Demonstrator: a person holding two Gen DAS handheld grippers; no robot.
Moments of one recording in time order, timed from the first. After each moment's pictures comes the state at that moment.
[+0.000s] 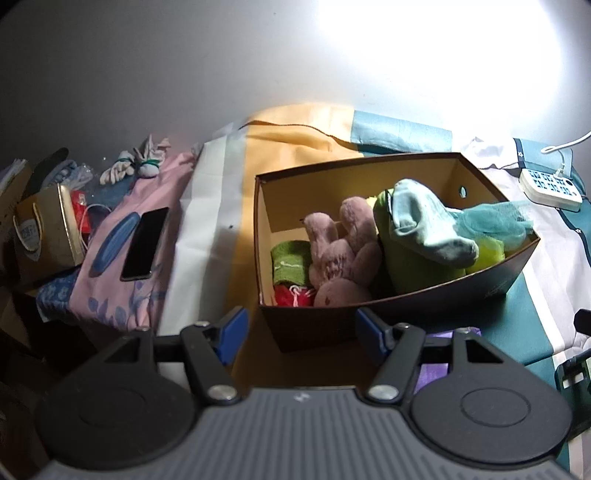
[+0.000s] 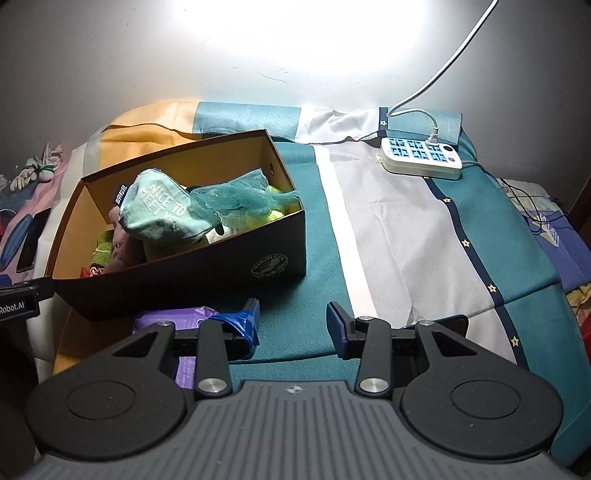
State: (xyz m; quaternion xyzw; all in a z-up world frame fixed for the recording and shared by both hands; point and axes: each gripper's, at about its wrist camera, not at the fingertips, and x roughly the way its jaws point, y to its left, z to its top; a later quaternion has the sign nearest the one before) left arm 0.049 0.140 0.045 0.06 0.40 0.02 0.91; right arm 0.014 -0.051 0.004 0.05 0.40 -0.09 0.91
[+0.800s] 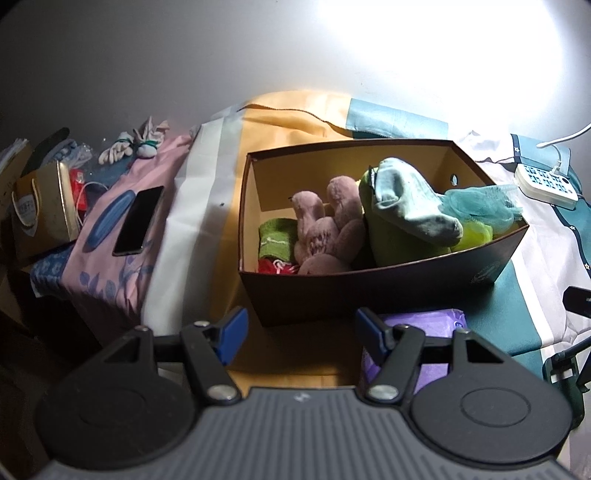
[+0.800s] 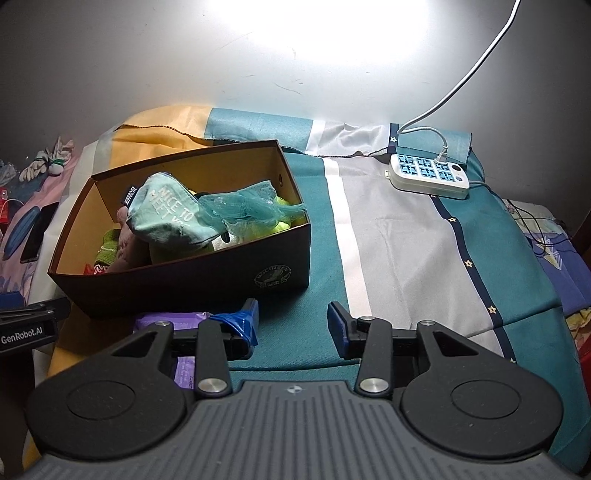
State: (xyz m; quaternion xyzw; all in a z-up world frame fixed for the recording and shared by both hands) left arm 0.034 0.127 0.031 0.04 0.42 0.02 0.91; right arm 0.010 -0.048 0.007 0.03 0.38 -0.08 0.92
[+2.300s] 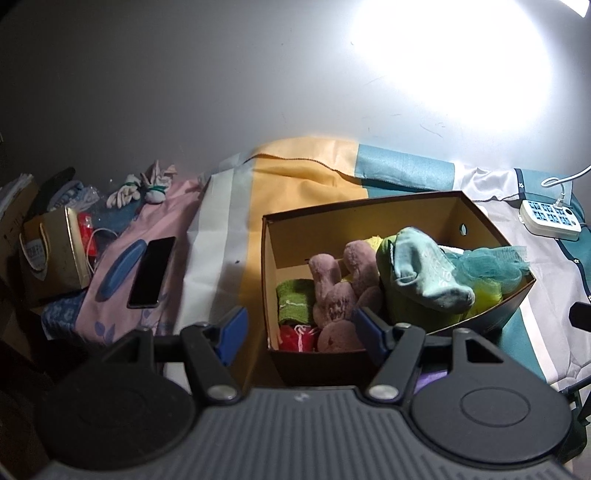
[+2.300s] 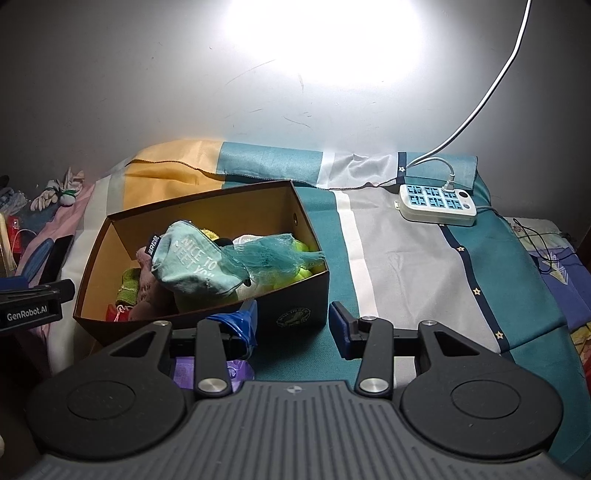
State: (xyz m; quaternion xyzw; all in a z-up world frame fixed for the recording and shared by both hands) left arm 0.062 0.142 0.071 0.06 0.37 0.02 0.93; right arm 0.024 -0.038 0.036 0.04 0.35 -0.07 0.93
